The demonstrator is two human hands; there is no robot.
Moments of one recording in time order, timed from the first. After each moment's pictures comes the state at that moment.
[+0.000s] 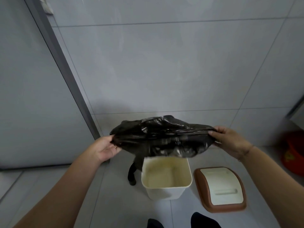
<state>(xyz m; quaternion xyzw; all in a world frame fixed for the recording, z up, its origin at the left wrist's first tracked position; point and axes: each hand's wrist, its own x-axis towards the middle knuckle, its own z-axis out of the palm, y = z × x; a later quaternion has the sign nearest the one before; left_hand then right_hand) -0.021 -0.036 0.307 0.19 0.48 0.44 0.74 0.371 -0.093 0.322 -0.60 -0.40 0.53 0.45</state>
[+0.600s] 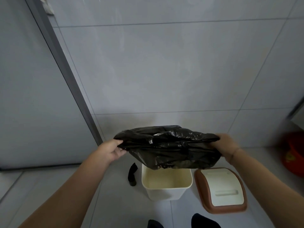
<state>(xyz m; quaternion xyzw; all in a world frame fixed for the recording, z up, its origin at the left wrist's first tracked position) 0.004 -0.035 0.298 0.16 0.57 0.45 0.67 0.358 -0.091 0.301 -0.74 -0.44 0.38 0.35</state>
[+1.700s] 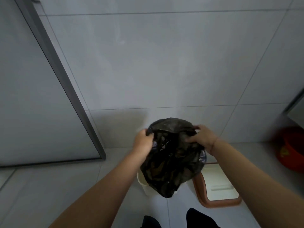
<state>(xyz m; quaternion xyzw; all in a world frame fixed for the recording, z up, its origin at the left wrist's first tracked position) 0.111 -0.041 0.276 0.53 0.66 0.35 0.41 0.321 -0.063 0.302 -0.71 -0.39 0.49 0.32</state>
